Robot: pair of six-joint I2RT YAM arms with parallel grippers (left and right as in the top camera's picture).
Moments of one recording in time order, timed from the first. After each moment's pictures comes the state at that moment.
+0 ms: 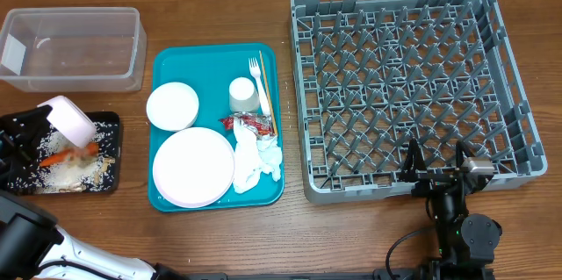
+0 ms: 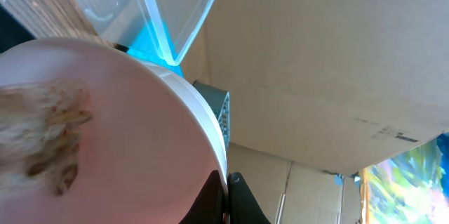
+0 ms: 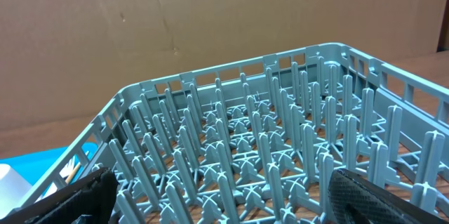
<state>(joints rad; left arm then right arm) 1.02 2.08 1.65 -1.46 1.32 0.16 -0.08 0.01 0.02 -0.03 -0.11 0.20</state>
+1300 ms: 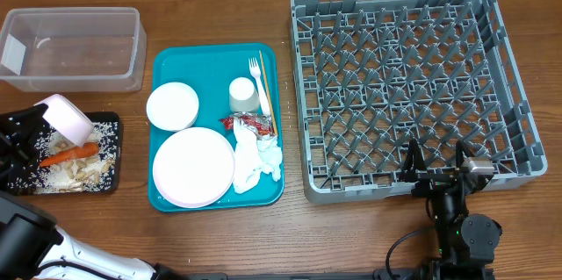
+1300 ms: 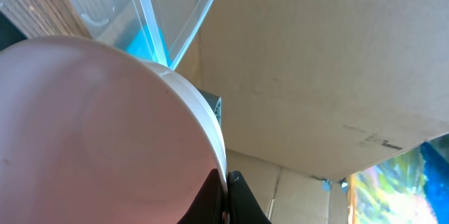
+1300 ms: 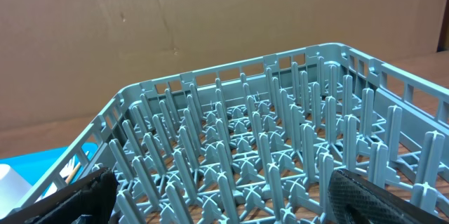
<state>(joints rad) 1.03 2.08 1.65 -1.40 1.33 0.07 -0.08 0.01 0.02 -0.03 -0.11 0.20</state>
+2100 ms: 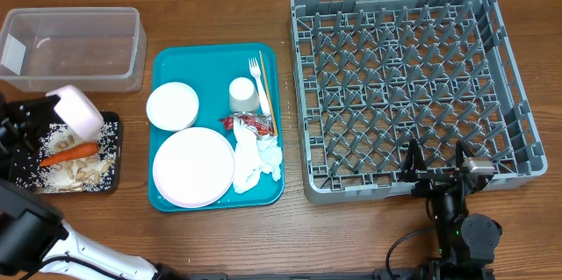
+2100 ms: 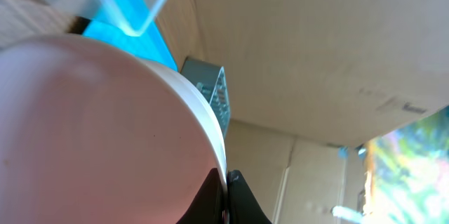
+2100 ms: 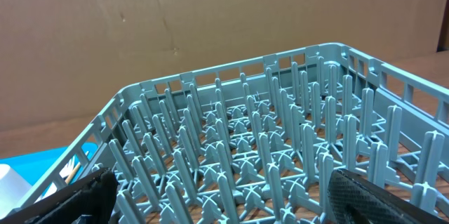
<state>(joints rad) 0.95 2.08 1.76 -1.65 1.30 0.27 -0.08 0.01 0.02 -0.03 -0.11 0.20</state>
